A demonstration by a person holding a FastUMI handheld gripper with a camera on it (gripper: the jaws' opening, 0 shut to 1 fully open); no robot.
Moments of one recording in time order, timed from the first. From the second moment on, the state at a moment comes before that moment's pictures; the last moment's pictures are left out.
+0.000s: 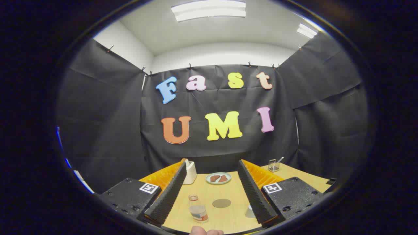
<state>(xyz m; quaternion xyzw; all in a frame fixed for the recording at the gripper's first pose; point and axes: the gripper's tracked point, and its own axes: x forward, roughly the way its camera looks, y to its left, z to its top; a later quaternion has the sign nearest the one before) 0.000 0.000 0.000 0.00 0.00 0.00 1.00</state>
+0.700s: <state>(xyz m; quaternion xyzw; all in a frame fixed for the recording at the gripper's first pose) -0.005 0.009 -0.012 -0.02 0.00 0.01 1.00</state>
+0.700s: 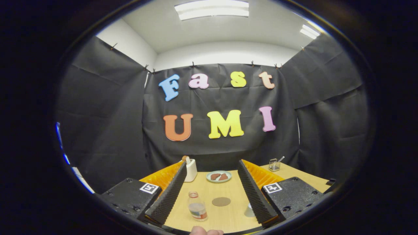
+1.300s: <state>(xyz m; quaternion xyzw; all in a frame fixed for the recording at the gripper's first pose) -0.005 0.024 -0.023 -0.03 0.01 0.03 1.00</state>
